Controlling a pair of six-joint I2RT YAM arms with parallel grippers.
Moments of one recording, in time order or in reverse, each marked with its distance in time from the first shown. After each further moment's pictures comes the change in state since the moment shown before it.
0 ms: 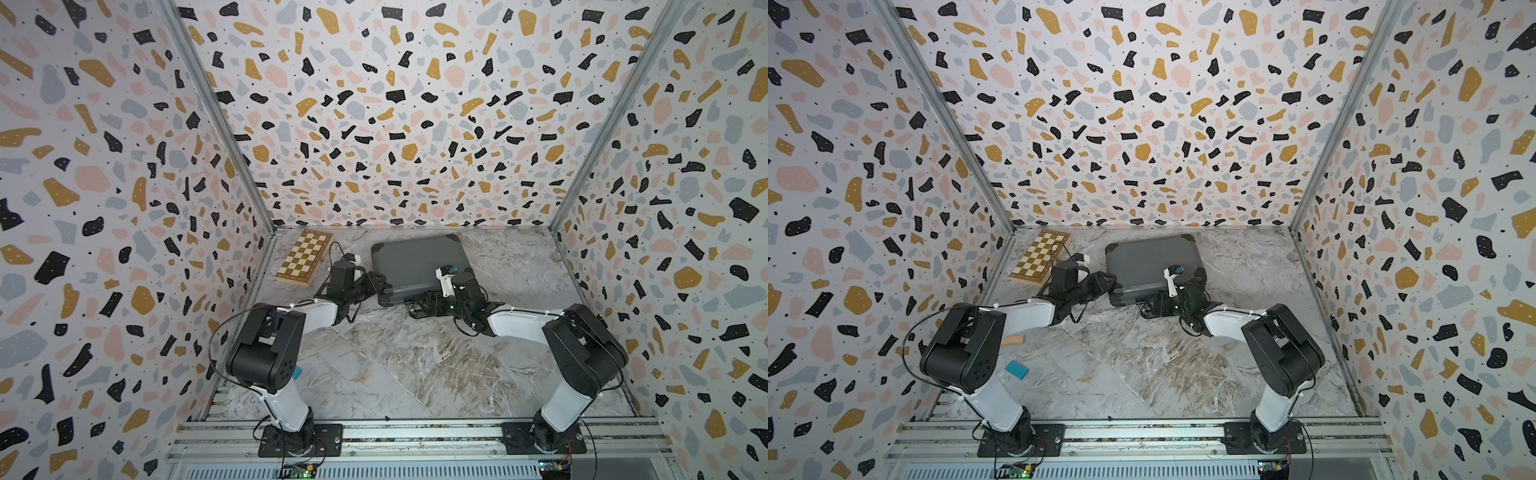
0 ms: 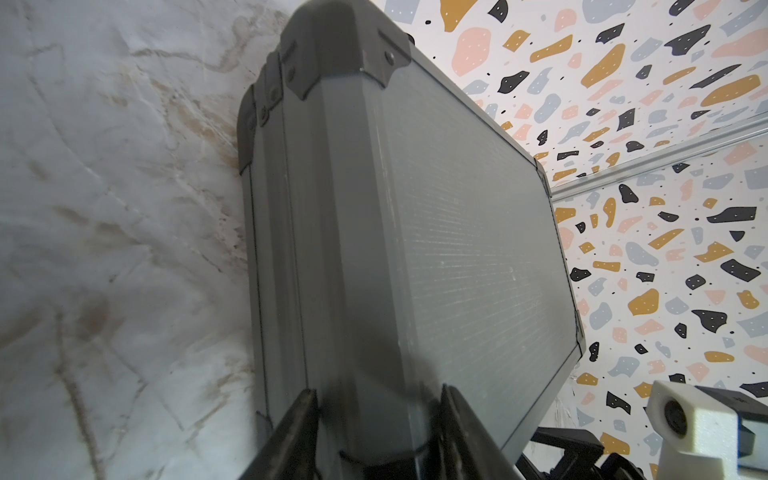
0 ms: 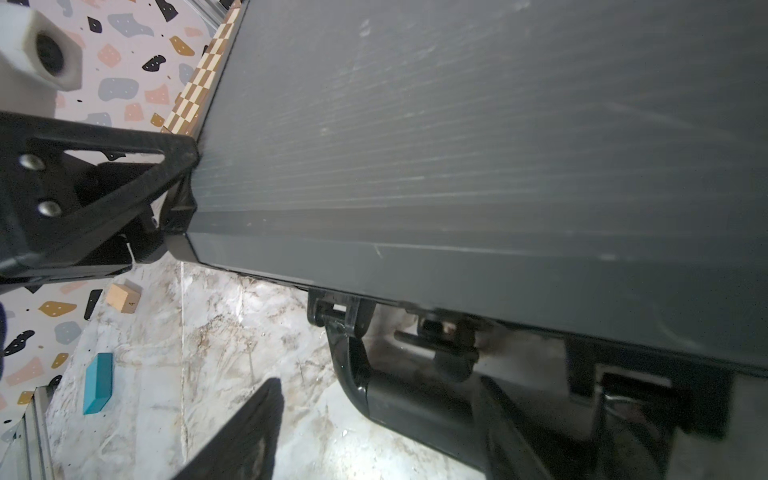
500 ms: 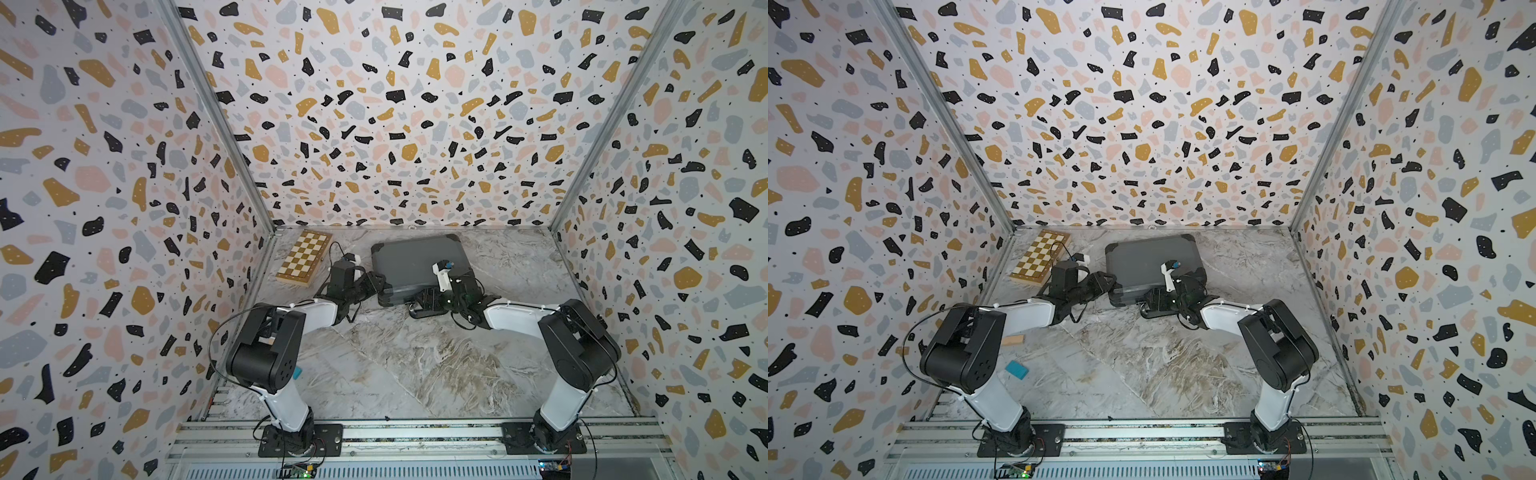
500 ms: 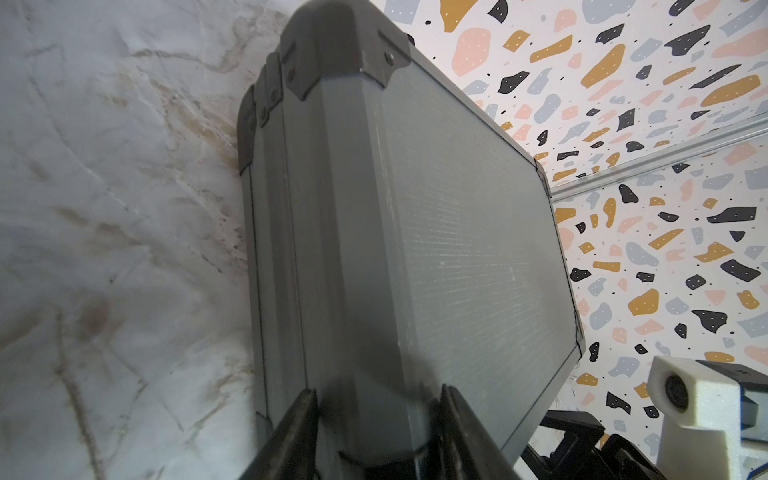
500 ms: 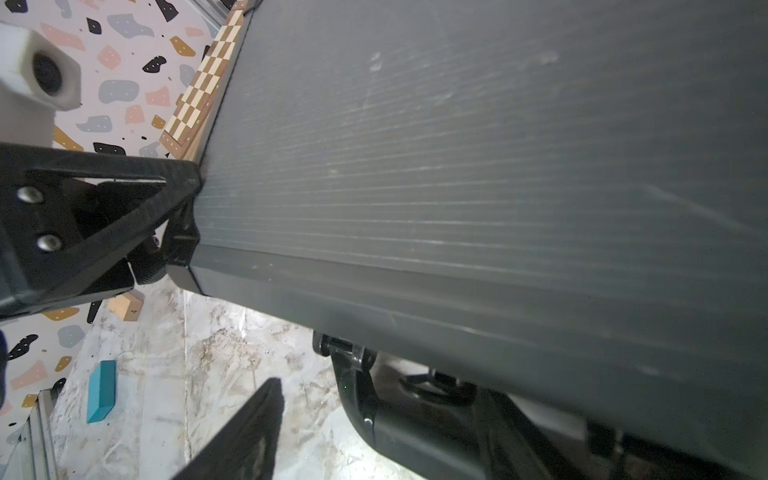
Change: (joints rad) left arm 0.000 0.000 0.000 0.000 0.000 0.000; right arm 0.004 0.035 0.077 -0.053 -0.019 -0.013
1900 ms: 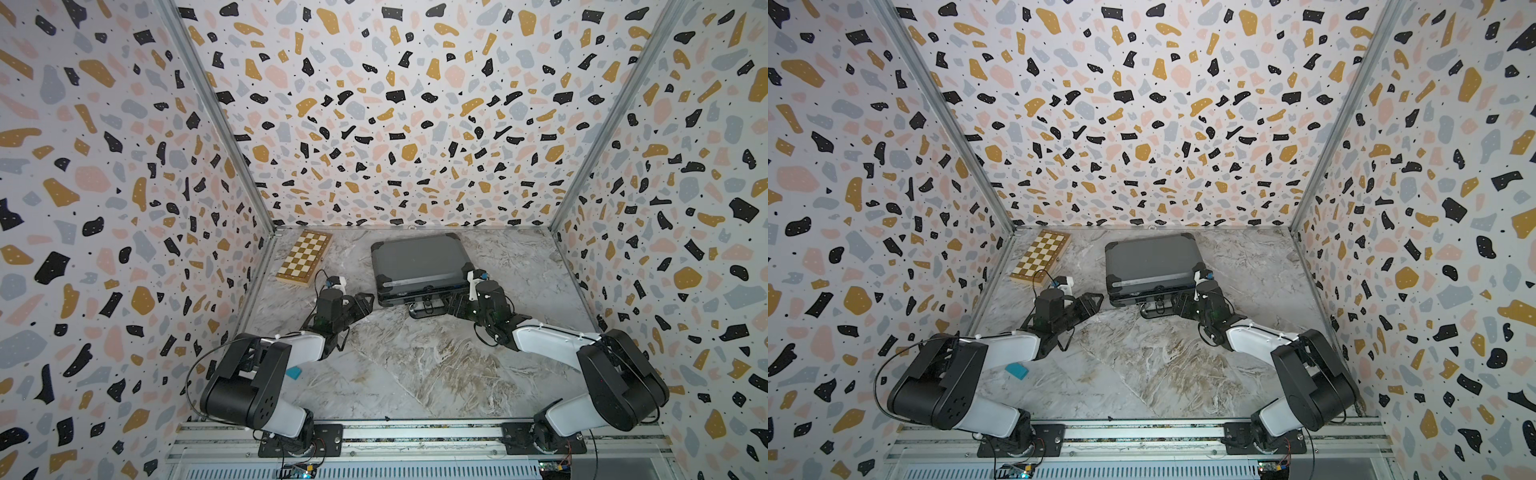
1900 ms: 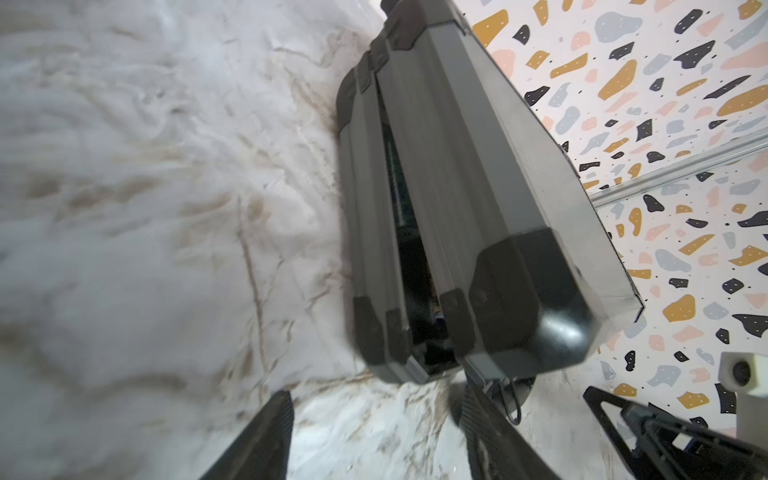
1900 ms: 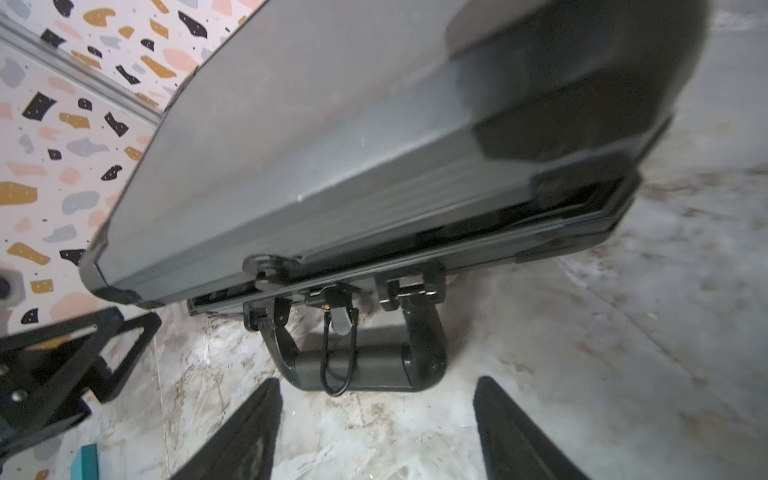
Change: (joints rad) left arm 0.005 -0.241 -0.387 0.212 -0.110 0.000; right arm -0.119 -0.296 -0.290 0.046 0.159 0.161
